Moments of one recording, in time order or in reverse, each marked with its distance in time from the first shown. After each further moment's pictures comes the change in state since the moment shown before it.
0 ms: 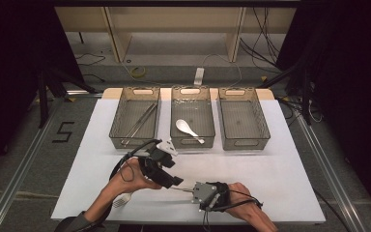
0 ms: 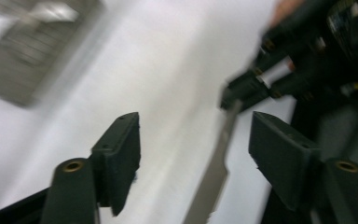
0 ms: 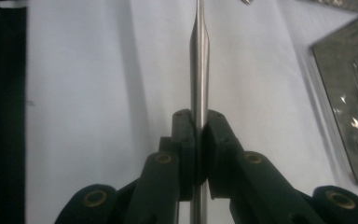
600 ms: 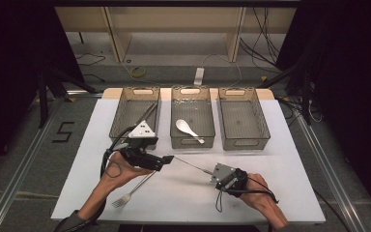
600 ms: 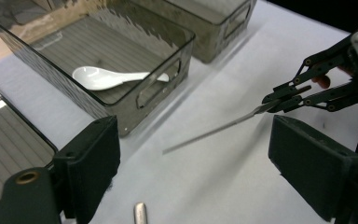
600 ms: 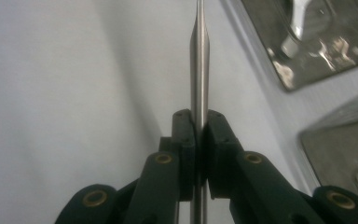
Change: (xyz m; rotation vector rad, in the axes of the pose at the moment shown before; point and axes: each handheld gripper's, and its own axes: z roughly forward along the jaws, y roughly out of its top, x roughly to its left) left arm 0.025 -0.017 -0.034 -0.272 0.159 -0.125; right arm -0.040 -0.040 -0.012 0.096 -0.133 0.187
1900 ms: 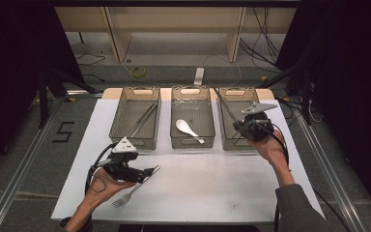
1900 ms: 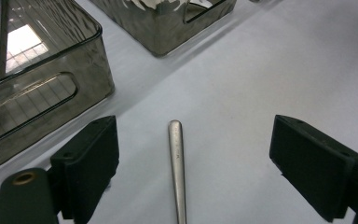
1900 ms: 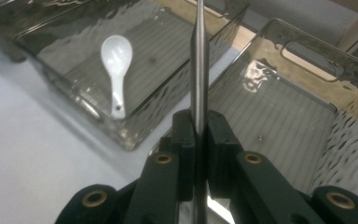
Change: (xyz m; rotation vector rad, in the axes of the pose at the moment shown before) left arm 0.024 -0.068 -0.004 0.098 0.082 -0.101; right arm -0.149 0.003 -0.029 -0.146 -0.093 0.551
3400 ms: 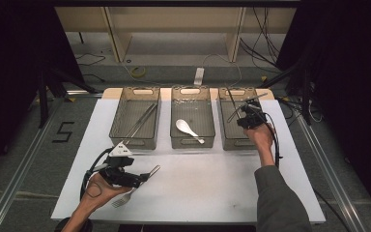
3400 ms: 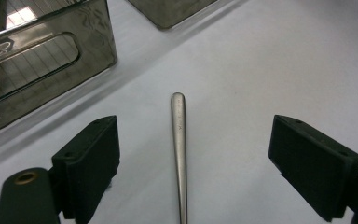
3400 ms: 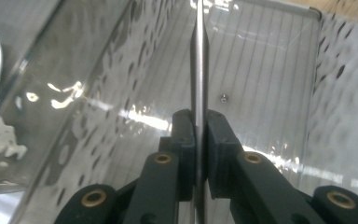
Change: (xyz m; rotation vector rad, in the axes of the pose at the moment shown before) left arm 0.001 -0.013 -0.004 0.054 0.011 -0.030; right arm -0.044 0.000 0.076 0.259 -0.141 0.317
